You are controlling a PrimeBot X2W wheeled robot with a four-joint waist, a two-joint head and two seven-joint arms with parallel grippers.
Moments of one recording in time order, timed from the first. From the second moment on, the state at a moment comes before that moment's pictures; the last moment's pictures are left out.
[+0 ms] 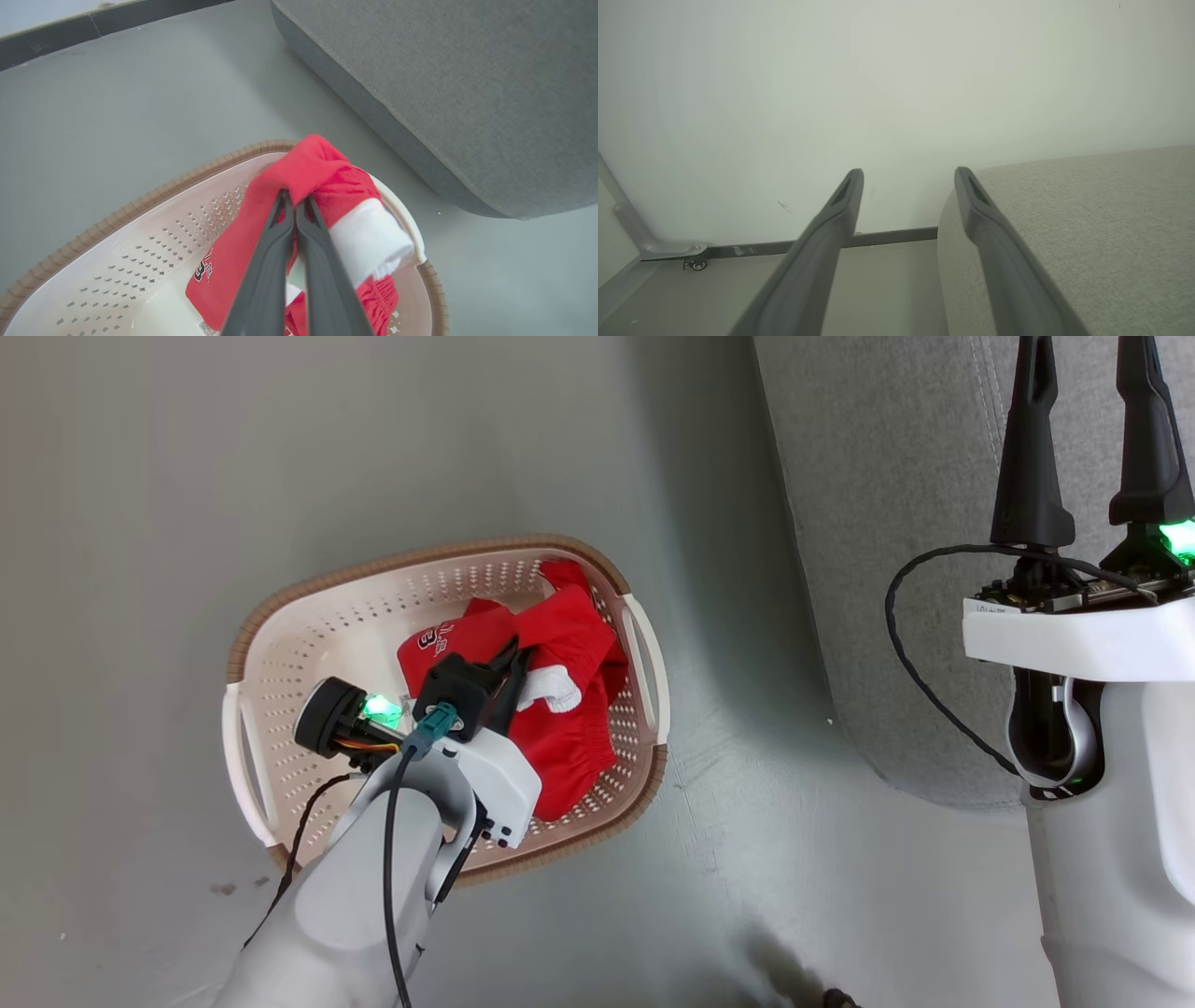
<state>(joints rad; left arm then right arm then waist) -0.70 0.07 -0.58 0.84 -0.21 0.01 -0.25 -0.56 -0.05 -0.03 0.13 0.24 0.12 -0.25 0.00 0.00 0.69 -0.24</state>
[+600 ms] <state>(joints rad) -0.62 0.10 -0.48 0.52 -0.22 0.06 -0.25 -0.51 -0.05 -0.03 0.16 0.21 0.12 -0.25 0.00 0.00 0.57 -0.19</state>
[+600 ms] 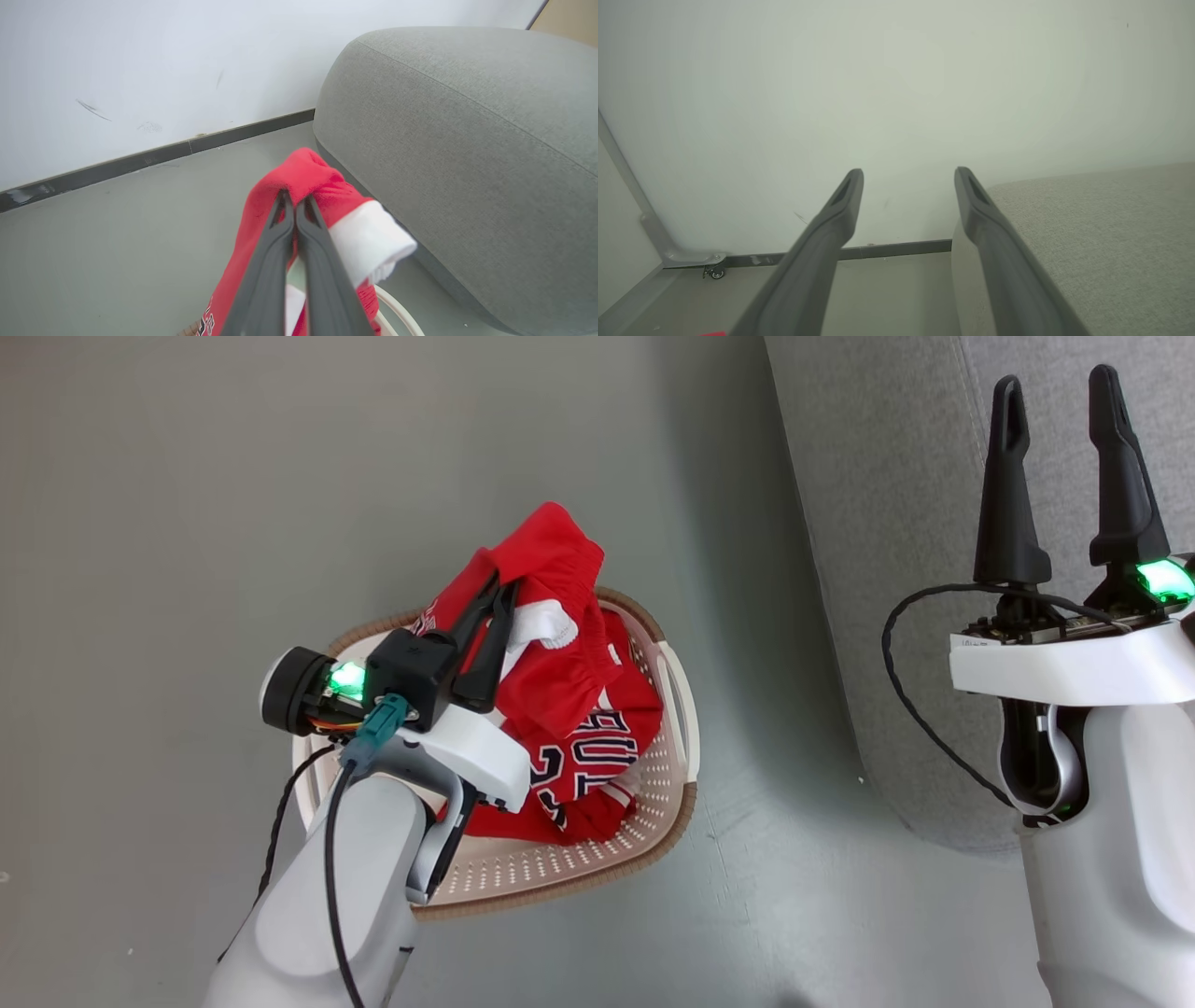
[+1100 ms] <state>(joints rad) -0.52 0.12 -0.41 0.33 -0.21 0.09 -0.25 -0.43 -0.05 0.04 0.20 0.18 0.12 -0.25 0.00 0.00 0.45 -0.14</state>
